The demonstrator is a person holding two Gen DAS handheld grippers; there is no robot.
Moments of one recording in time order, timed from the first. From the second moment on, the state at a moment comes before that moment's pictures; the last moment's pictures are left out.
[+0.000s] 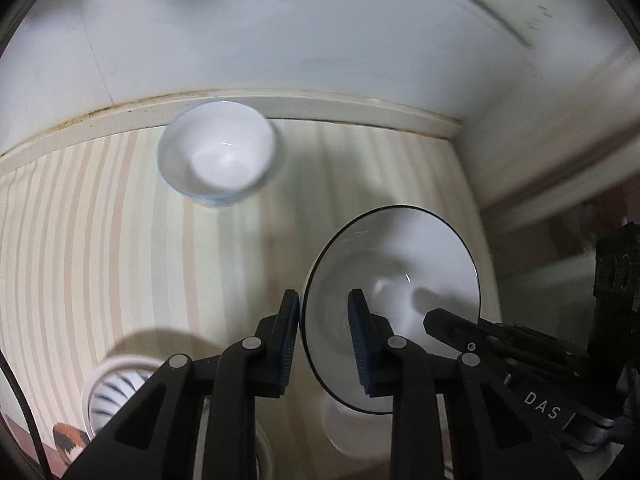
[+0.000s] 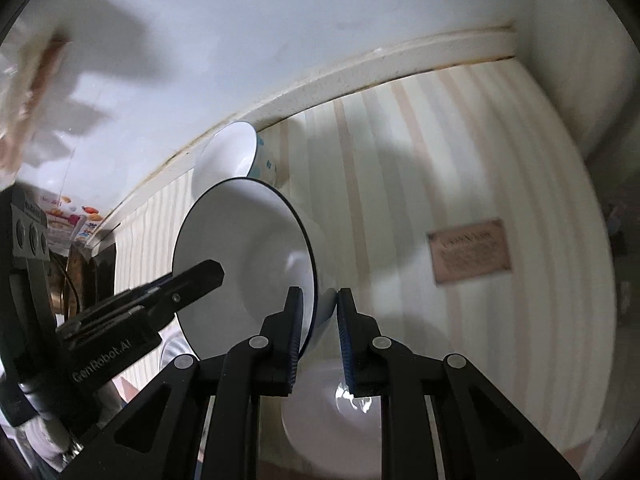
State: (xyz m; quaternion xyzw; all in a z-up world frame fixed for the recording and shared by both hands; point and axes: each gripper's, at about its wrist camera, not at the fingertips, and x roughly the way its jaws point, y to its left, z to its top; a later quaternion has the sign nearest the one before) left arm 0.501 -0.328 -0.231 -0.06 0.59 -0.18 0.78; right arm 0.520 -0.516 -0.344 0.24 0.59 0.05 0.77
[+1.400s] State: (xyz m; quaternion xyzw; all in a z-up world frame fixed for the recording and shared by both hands) left arm 0.438 -0.372 -0.263 0.08 0.65 -0.19 0.73; right arm 0.437 -0.541 -0.367 0.21 0.65 0.00 0.73
